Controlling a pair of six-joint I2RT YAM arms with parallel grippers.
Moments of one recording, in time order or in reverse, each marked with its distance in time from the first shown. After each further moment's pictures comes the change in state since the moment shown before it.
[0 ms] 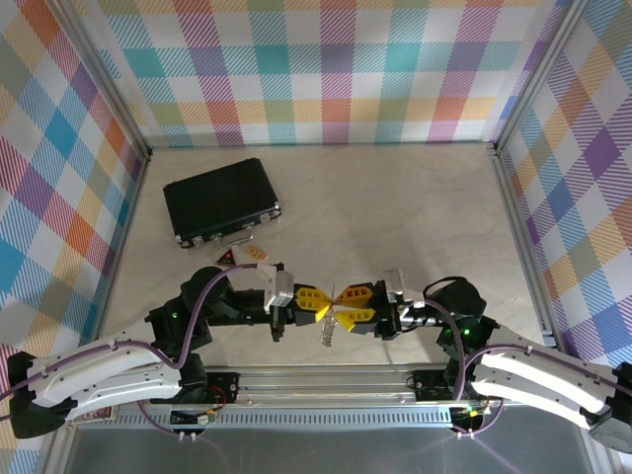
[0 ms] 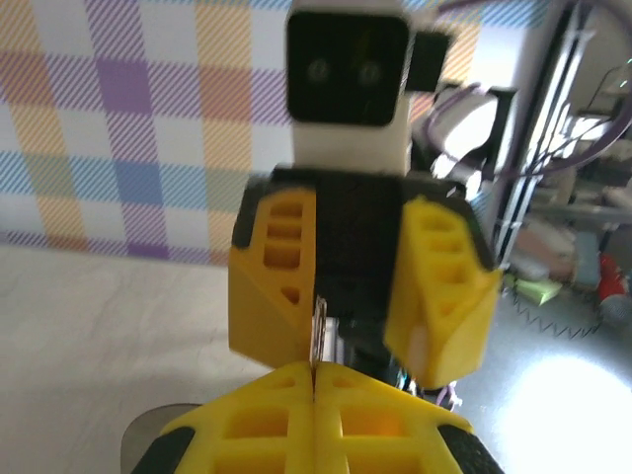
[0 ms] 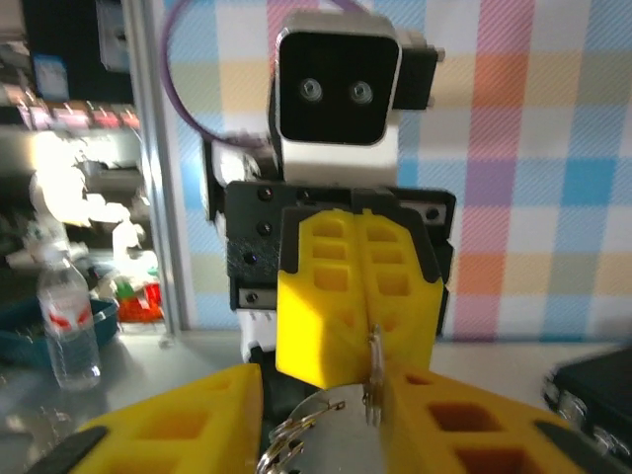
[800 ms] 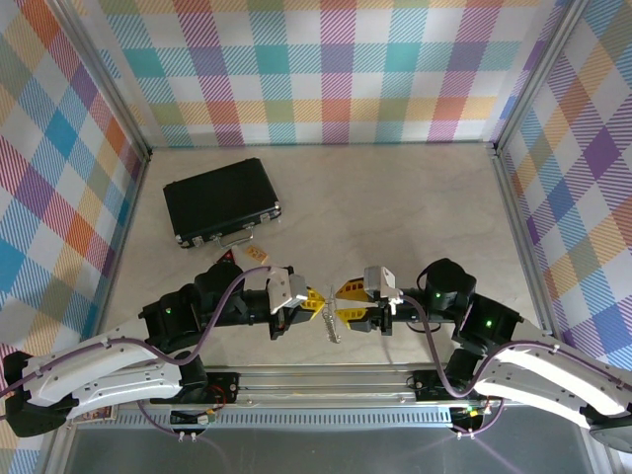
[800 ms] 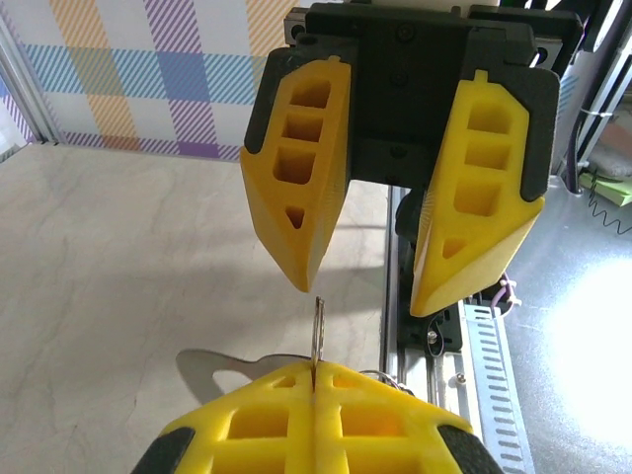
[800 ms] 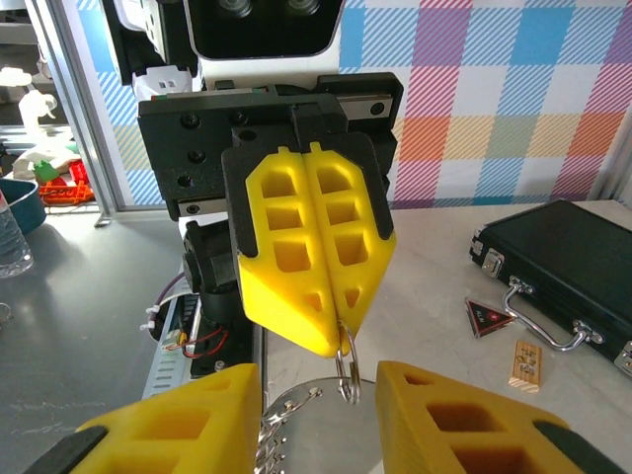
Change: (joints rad) left arm 0.000 0.018 0.079 -0.285 -0.101 0.116; right arm 0.000 0.039 0.207 -0.520 0.121 -0.197
